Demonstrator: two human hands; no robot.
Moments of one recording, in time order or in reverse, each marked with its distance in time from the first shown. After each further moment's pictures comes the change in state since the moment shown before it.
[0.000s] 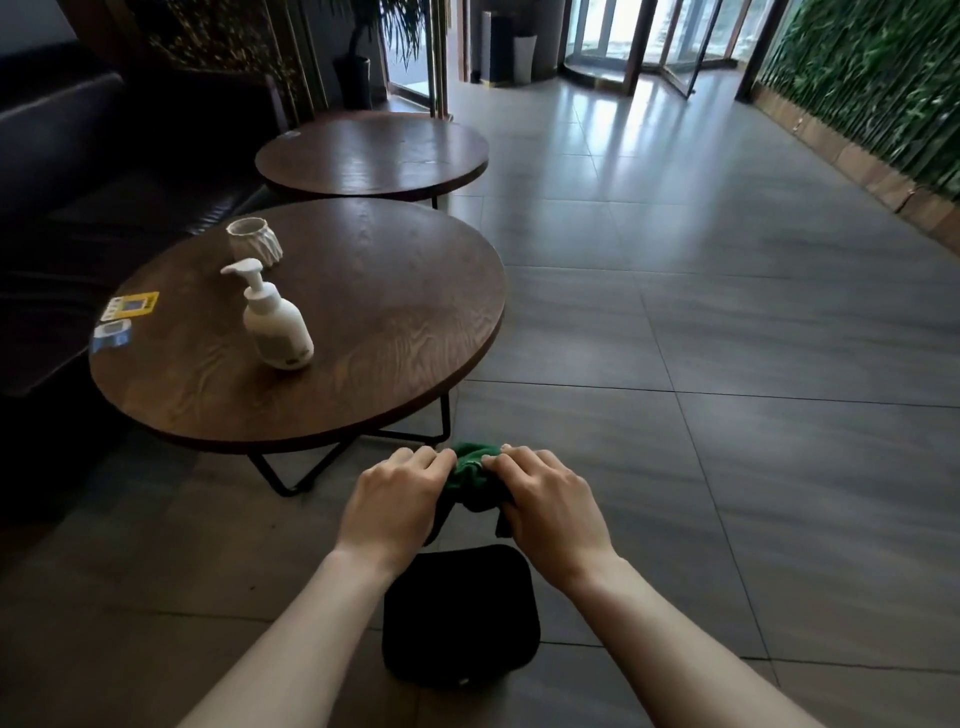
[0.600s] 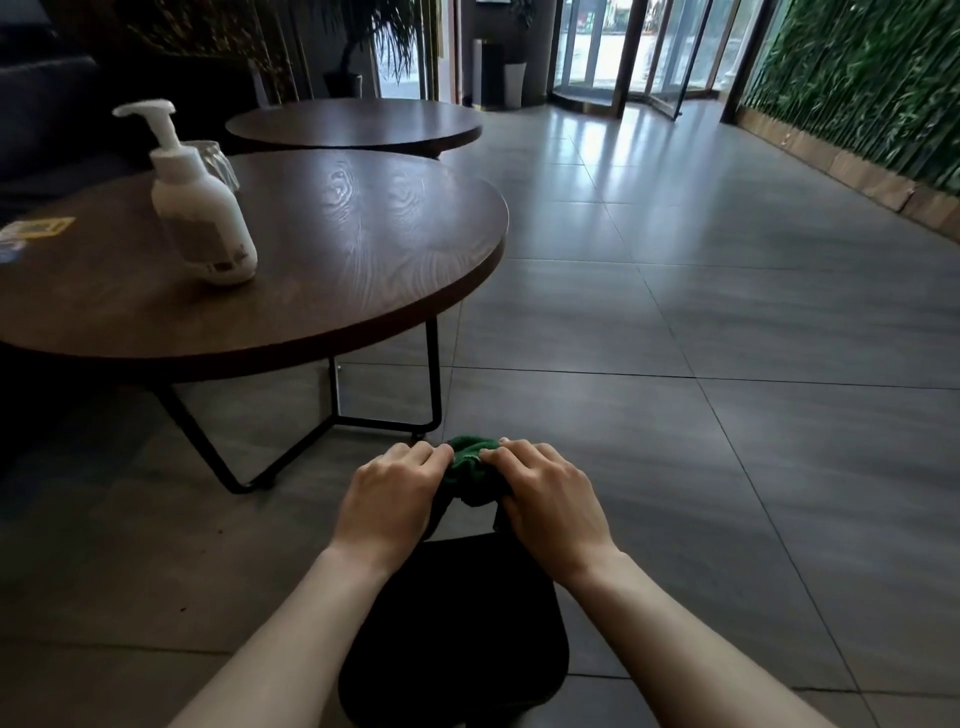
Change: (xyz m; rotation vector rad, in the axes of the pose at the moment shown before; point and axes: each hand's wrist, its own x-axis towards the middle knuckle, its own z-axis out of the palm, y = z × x) left_hand -0.008 -0.027 0.227 0.028 0.124 0.045; right_hand -0.001 0.070 0.213 0.010 0.088 -0.036
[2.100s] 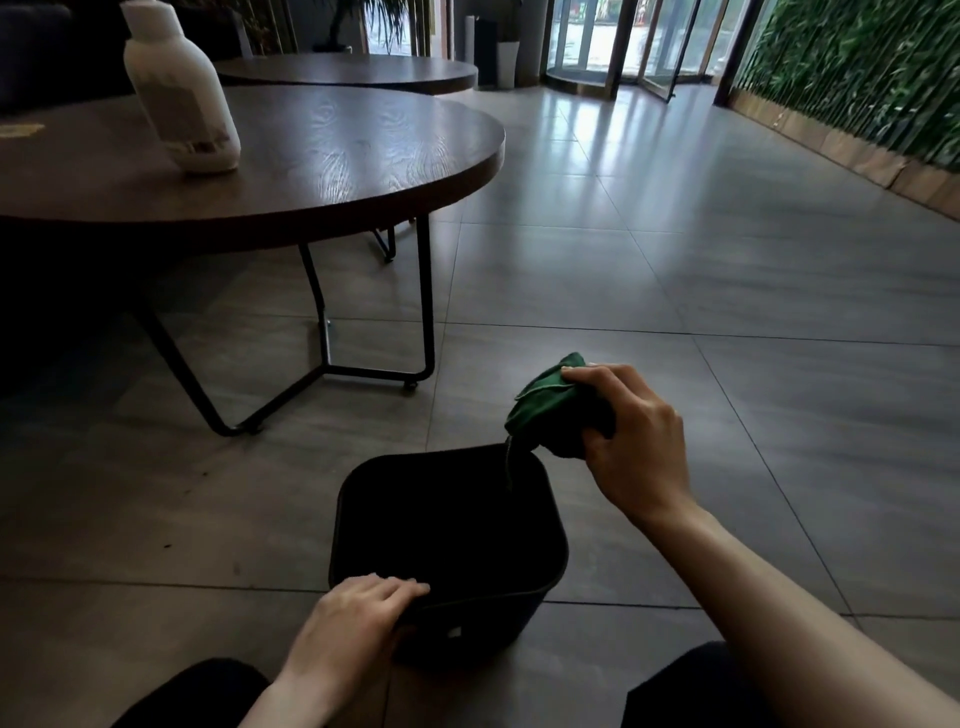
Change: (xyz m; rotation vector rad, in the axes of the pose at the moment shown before) left_hand -0.206 -0.006 0.148 -0.162 -0.272 0.160; right_hand -0.085 0.052 0.036 0.222 0.445 0.137
